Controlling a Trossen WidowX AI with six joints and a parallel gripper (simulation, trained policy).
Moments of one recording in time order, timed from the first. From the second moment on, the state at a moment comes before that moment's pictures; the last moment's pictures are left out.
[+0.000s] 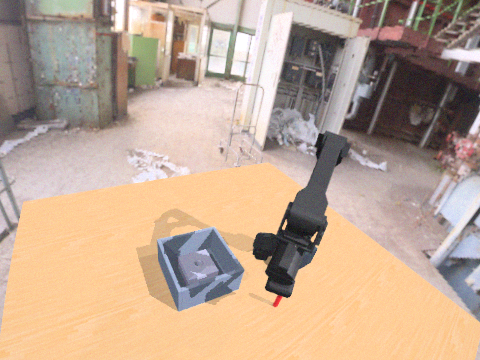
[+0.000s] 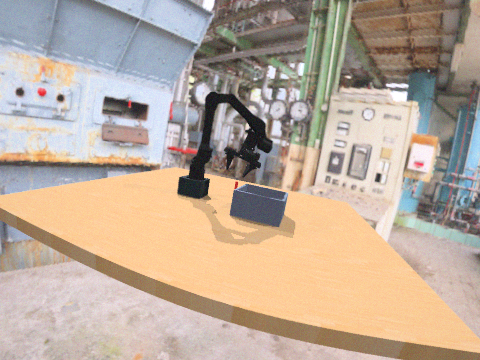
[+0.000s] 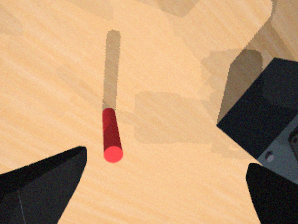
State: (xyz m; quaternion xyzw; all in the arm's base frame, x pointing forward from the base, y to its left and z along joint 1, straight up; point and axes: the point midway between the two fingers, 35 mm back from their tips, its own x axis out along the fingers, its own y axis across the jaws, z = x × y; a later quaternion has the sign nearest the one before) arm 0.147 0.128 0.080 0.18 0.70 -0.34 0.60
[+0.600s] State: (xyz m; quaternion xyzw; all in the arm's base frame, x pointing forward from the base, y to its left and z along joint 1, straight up) arm 0.148 0.148 0.003 0.17 0.68 -0.30 0.65
